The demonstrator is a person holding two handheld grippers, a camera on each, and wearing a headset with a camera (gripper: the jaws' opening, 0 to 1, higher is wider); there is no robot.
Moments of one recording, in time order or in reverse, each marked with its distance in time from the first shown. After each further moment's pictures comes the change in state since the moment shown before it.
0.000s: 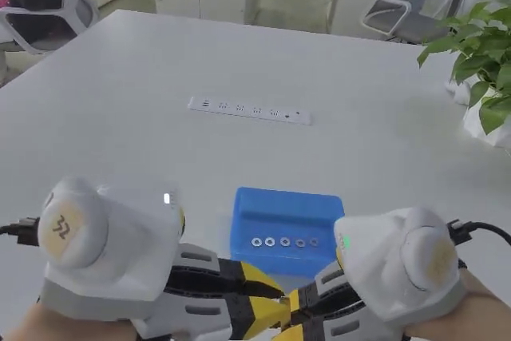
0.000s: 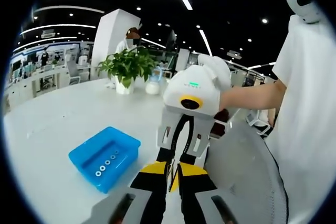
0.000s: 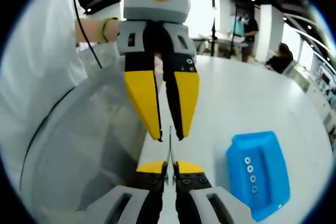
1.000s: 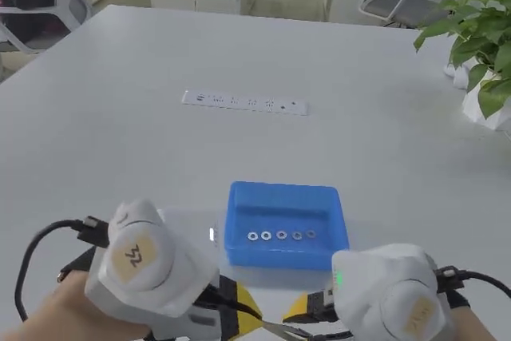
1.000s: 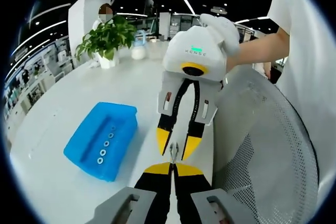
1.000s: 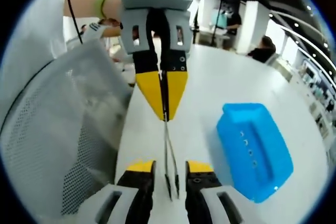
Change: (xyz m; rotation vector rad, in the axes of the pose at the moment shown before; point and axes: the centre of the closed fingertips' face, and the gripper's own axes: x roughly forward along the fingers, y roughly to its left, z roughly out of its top) left arm 0.018 0.025 -0.066 0.213 0.357 -0.037; right arm 0.012 -0.015 -0.048 0.076 0.029 -0.196
